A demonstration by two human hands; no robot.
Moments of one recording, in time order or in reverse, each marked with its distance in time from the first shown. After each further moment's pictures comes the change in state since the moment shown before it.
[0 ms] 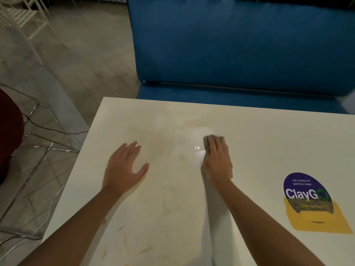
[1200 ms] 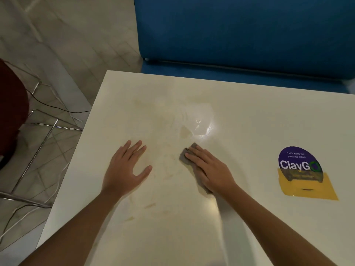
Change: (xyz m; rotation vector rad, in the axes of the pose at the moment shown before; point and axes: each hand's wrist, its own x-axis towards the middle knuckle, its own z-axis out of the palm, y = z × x) left_hand -0.086 0.011 0.003 -0.017 -0.033 0.071; right_hand -0.095 0.004 -0.026 0.108 -0.260 -0.581
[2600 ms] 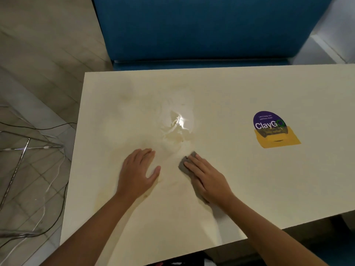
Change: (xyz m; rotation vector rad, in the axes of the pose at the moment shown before) left_hand -0.040 0.020 -0.007 -0.070 0.000 0.196; right_hand -0.087 -0.088 0.028 -0.083 0.058 0.233
